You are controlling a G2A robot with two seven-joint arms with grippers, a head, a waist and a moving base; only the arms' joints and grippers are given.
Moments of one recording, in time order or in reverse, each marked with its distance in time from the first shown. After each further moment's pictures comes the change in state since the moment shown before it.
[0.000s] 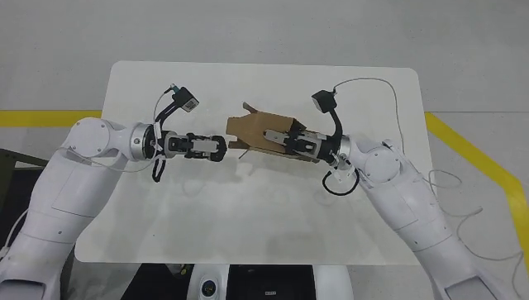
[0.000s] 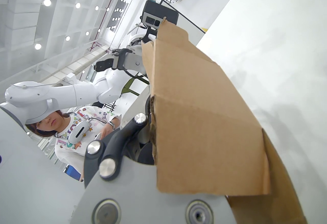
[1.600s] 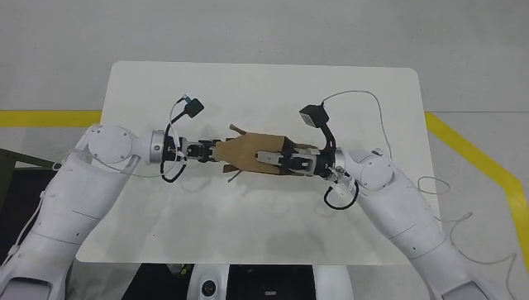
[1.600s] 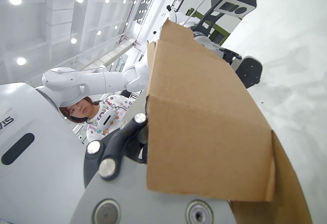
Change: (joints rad) left arm -0.008 -0.020 0.076 0.027 0.335 -0.009 0.138; right arm -0.006 -0.019 -0.069 -0.009 0.196 -0.057 0.147
